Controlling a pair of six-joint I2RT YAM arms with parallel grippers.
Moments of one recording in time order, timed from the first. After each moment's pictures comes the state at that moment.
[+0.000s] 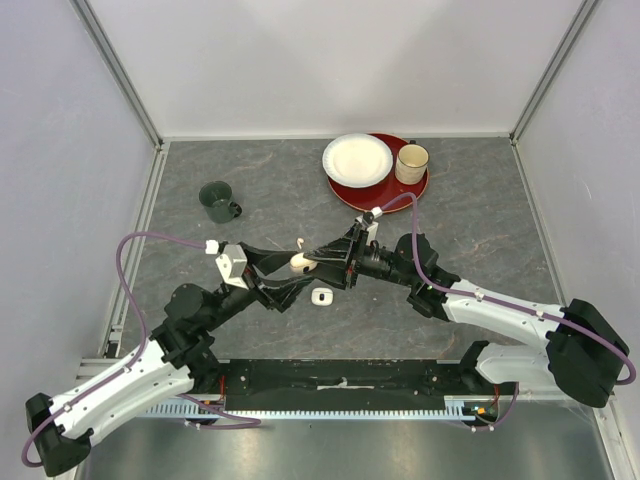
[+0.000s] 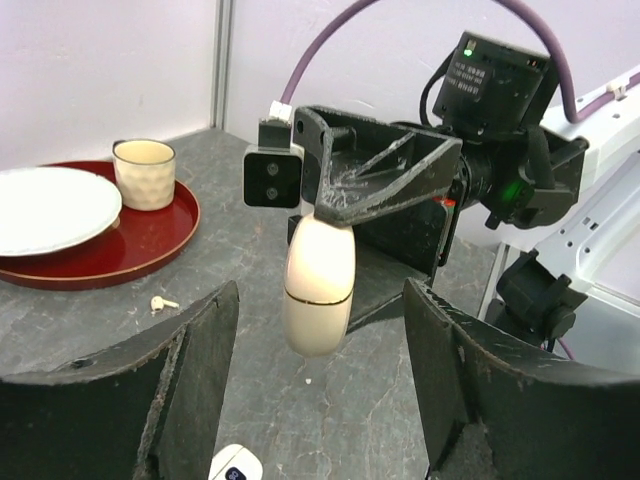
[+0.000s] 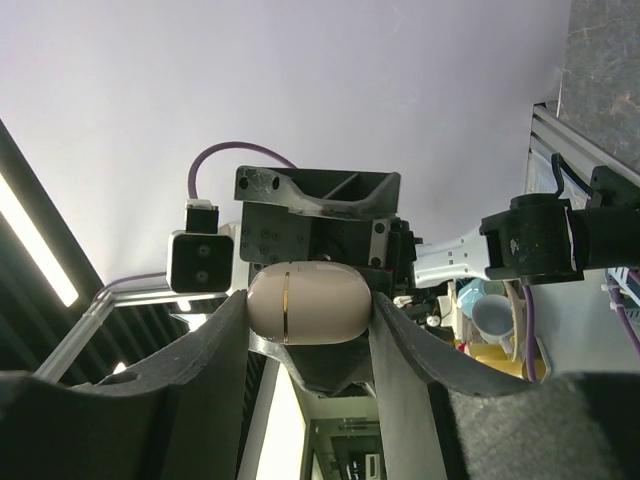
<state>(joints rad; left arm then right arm) -0.87 0.46 0.36 0.36 0.12 -0.24 0.87 1.21 0.62 0.65 -0.40 1.78</state>
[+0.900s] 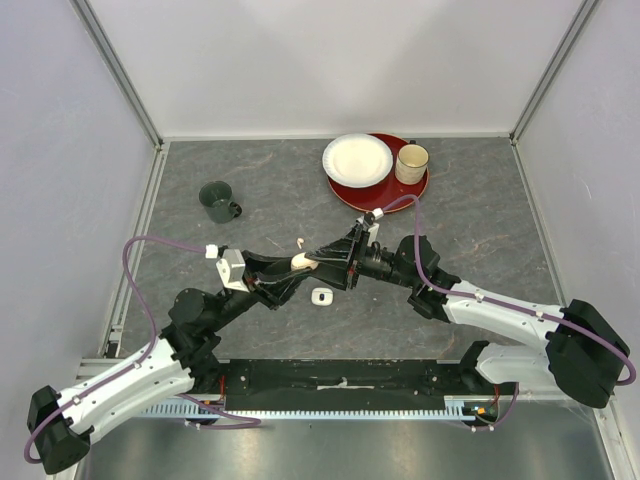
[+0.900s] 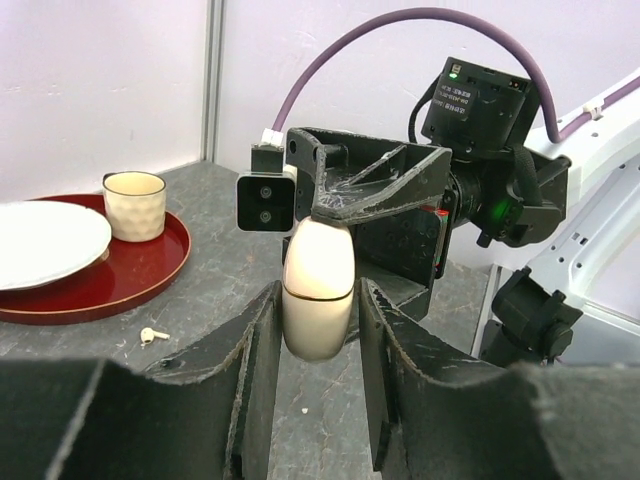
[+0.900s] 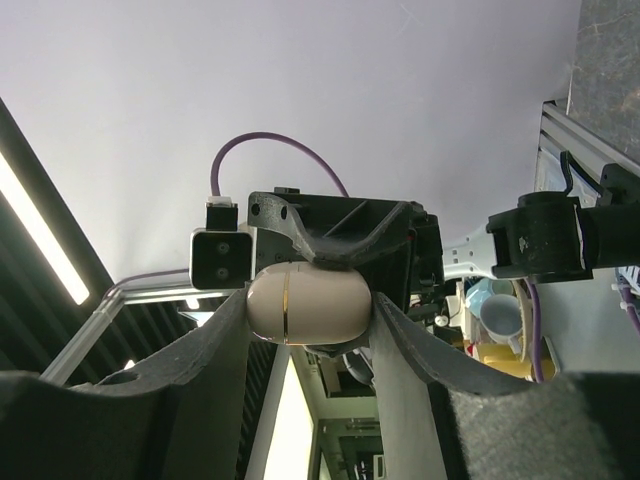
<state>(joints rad) -0.87 0.52 0.28 0.58 0.14 -0.24 0.87 1.21 0.60 0.68 -0.40 1.80</state>
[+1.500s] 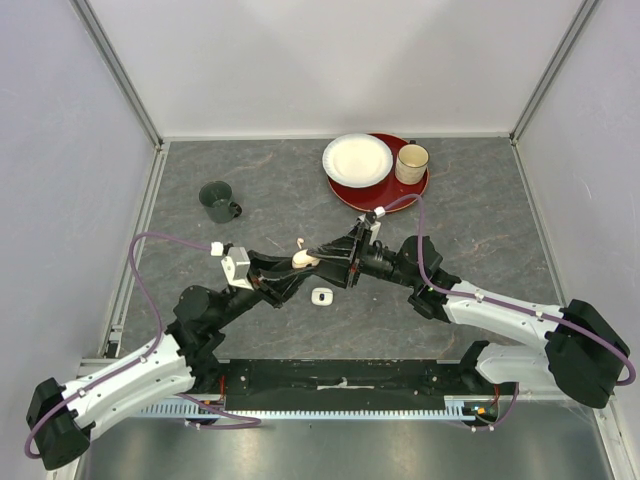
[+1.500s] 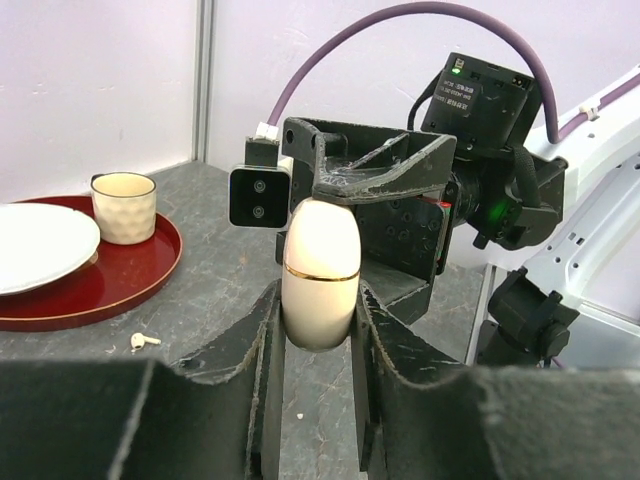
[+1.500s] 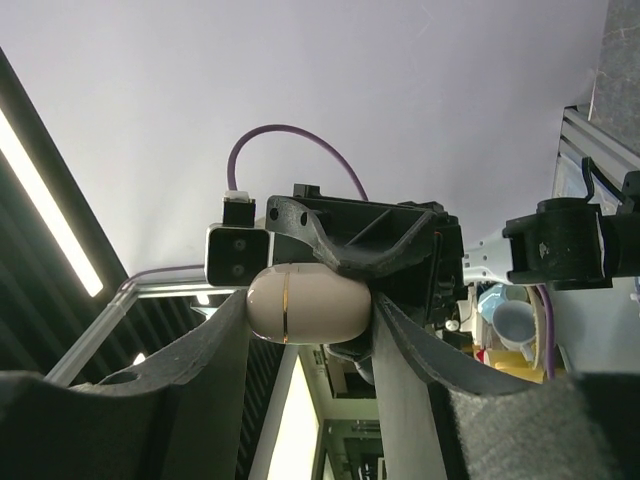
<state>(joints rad) -0.87 0.58 0.28 0.65 0.16 -0.25 0.87 1.21 0.60 0.73 -0.41 1.82</state>
